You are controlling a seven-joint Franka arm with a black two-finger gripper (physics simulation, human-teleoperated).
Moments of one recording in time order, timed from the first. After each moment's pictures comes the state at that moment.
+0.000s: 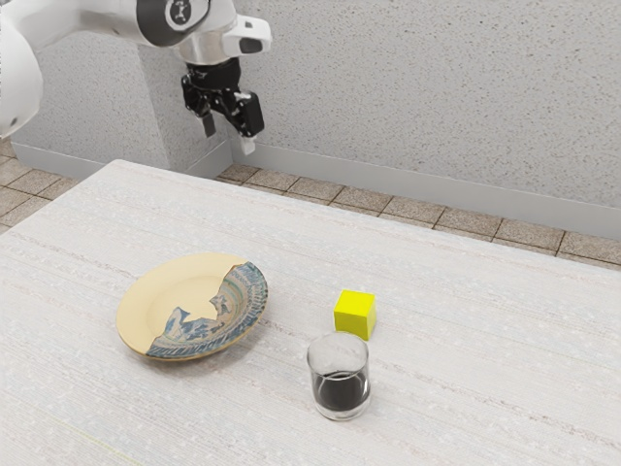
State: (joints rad) arm -0.21 0.24 0.14 -1.30 0.05 1.61 0.12
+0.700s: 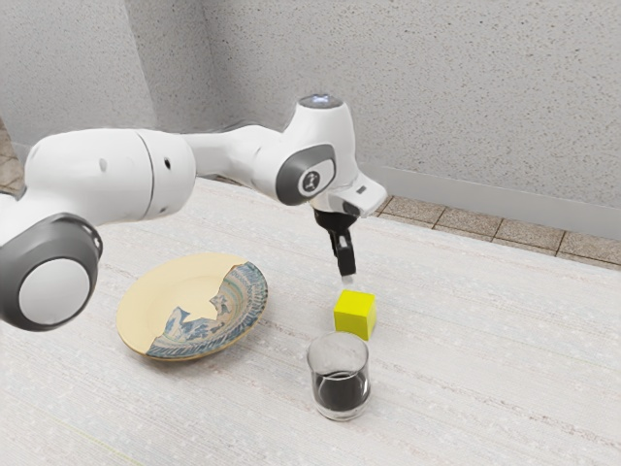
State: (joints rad) arm -0.21 0.62 -0.06 -1.37 0.03 2.03 0.64
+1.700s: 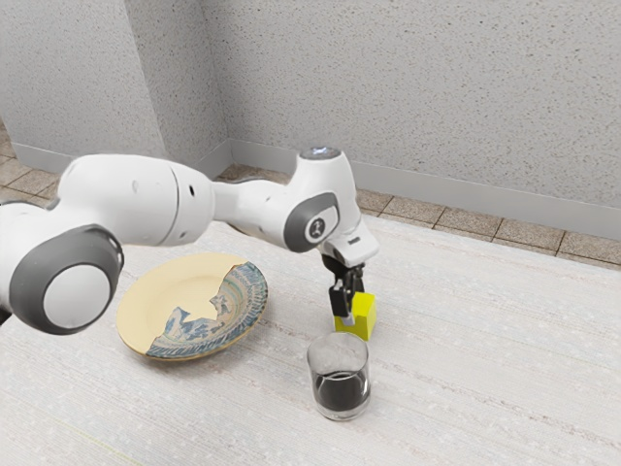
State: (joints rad) arm -0.20 0.71 -0.08 -1.47 -0.06 2.21 1.11
